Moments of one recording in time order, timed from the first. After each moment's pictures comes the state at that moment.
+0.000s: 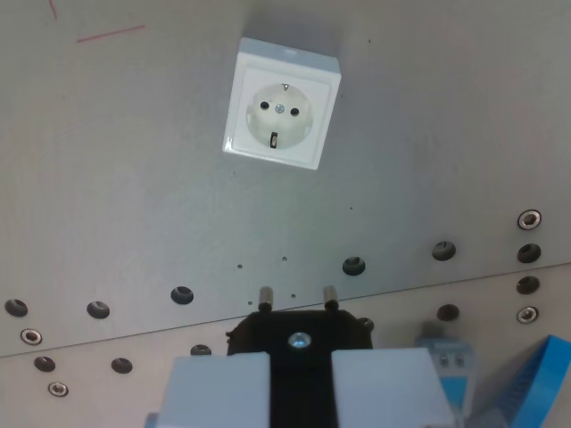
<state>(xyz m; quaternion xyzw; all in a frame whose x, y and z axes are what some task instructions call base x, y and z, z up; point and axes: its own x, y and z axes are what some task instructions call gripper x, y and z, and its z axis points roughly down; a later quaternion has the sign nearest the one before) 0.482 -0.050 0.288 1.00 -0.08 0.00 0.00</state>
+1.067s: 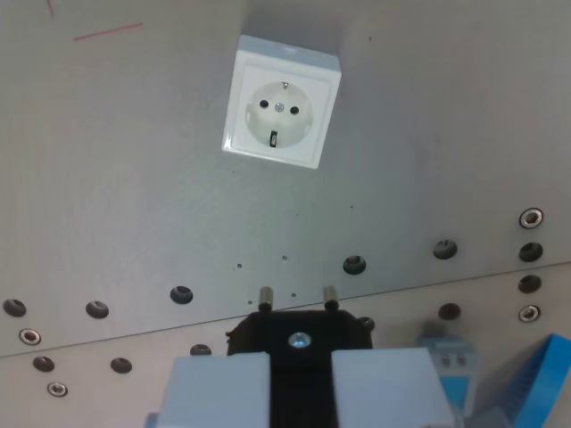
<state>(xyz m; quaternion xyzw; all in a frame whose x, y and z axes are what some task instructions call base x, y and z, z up) 0.481 -0.050 0.284 1.00 -0.08 -0.01 0.00</state>
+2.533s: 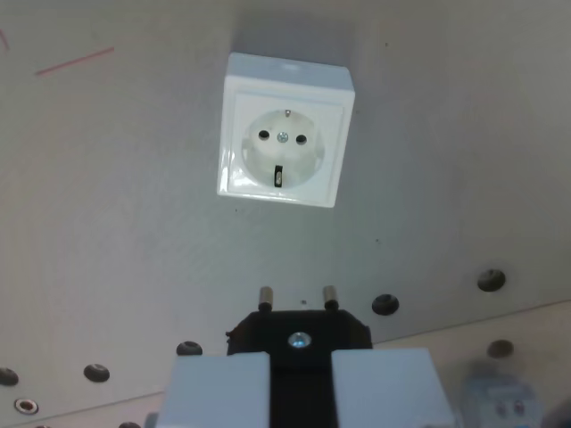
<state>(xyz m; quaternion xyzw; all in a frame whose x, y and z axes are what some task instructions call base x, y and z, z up) 0.482 -0.047 0.216 0.99 -0.12 -0.01 0.00</state>
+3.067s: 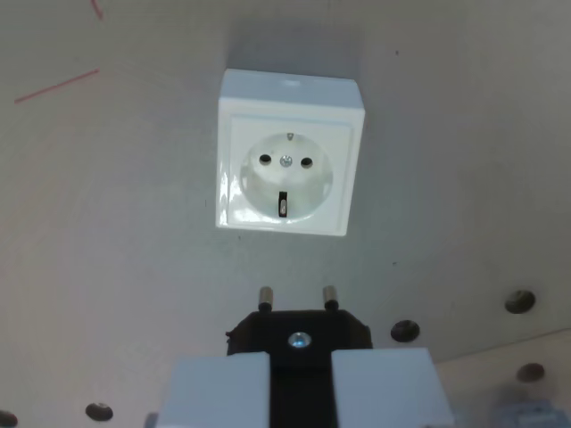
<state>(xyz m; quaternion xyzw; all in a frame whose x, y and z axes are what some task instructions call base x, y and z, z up) 0.483 -0.047 0.187 0.99 -0.14 -0.01 0.00</state>
